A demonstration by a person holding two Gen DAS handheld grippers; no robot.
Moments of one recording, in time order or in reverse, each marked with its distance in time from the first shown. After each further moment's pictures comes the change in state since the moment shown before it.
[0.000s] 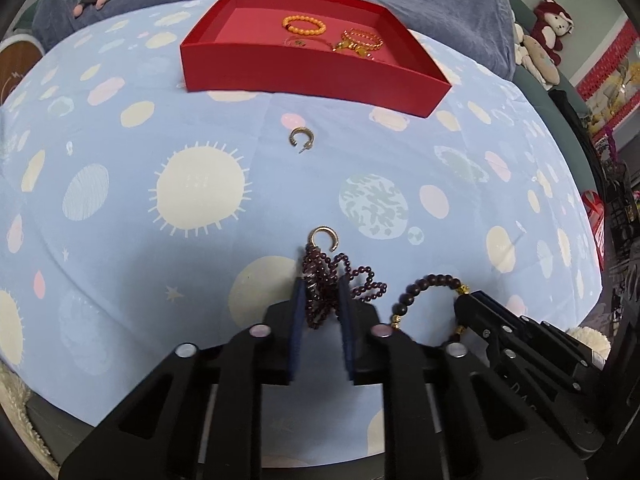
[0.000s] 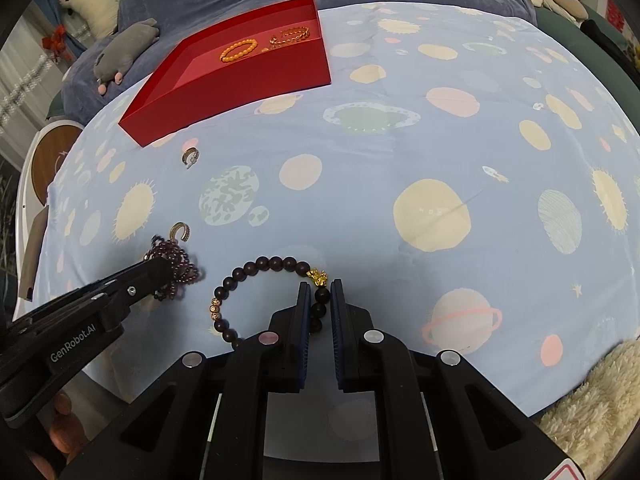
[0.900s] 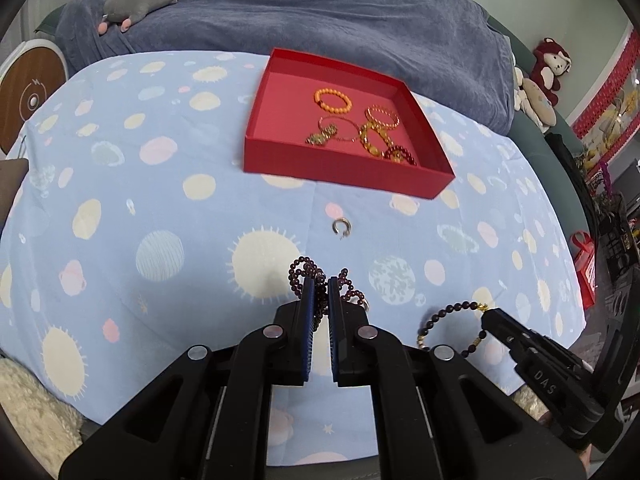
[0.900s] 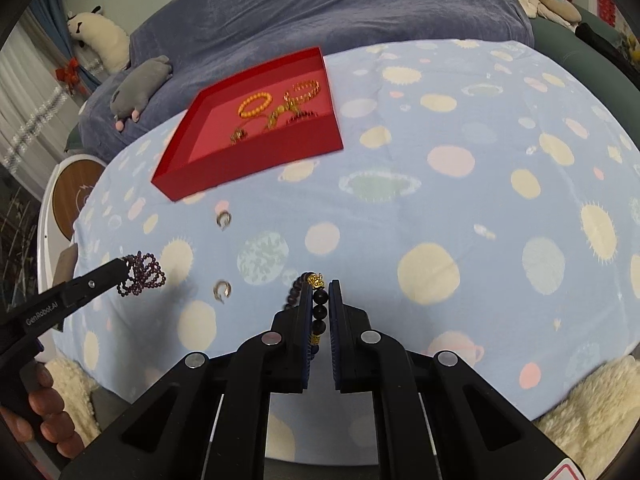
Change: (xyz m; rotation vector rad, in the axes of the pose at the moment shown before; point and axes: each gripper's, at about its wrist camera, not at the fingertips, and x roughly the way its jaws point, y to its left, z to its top) left arm -0.064 0.039 0.036 -0.056 -0.140 -0.007; right arm -0.043 0.002 0.033 0.038 -0.118 0.071
